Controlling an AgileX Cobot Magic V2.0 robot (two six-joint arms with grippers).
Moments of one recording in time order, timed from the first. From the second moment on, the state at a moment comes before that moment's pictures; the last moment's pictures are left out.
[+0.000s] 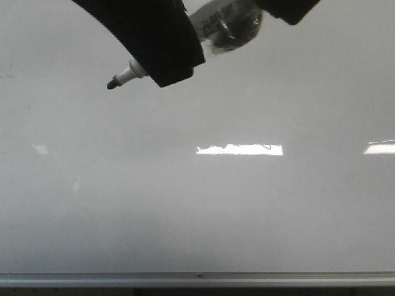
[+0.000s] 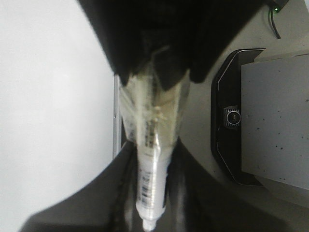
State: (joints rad) left arm -0.91 1.45 -1.36 -0.15 1.13 0.71; right arm 0.67 1.17 -1.15 0.40 1.00 -0.84
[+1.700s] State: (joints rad) left arm -0.23 0.84 -1.02 -0.36 0.98 0.61; right arm 0.23 1.00 -0.68 0.23 0.15 -0.26
